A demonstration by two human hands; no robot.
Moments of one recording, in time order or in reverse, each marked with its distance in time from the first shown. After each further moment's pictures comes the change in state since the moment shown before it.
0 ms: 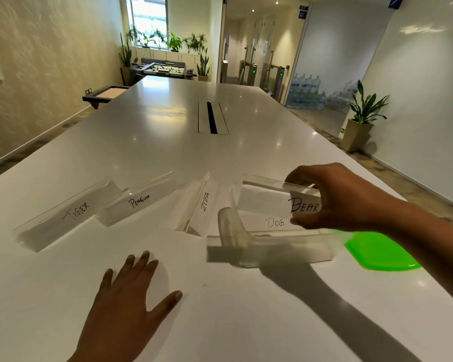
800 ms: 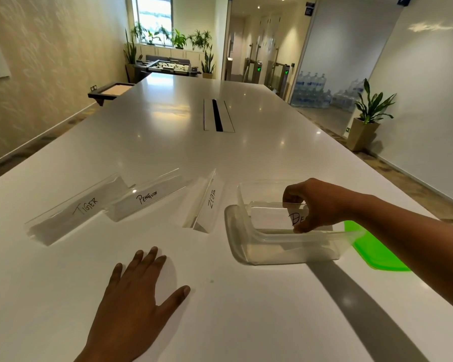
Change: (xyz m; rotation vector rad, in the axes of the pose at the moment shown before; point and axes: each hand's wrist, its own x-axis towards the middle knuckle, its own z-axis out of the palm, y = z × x) left_hand -0.001 -0.001 0.002 0.019 0.015 -0.005; right_hand 0.045 0.055 0.061 -0.077 -0.305 0.039
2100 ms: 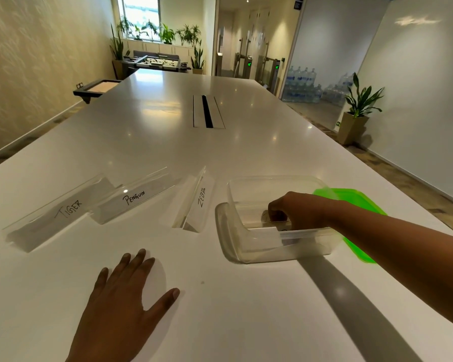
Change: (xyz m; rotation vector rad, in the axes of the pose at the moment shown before) left_hand 0.002 0.005 -0.004 0.036 -0.019 -0.013; right_hand 0.015 0.002 0.032 -0.055 -0.172 -0.029
